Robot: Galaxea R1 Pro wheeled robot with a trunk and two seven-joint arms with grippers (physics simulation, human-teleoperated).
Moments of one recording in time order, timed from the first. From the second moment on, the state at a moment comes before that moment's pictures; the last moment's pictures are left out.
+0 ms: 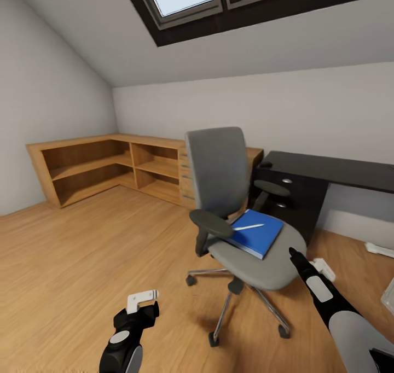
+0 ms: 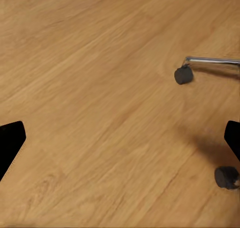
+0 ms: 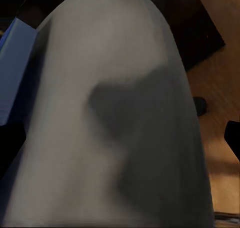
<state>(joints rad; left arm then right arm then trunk) -0.08 -0.14 -0.17 -1.42 0.17 0.50 0.44 -0.73 -0.17 -0.34 -0.40 -0.73 -0.03 0.05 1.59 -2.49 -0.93</state>
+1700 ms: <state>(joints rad) -0.08 -0.14 -0.26 -1.36 0.17 0.50 0.44 -0.73 -0.16 -0.33 -0.40 -0.73 -0.03 0.05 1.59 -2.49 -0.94</state>
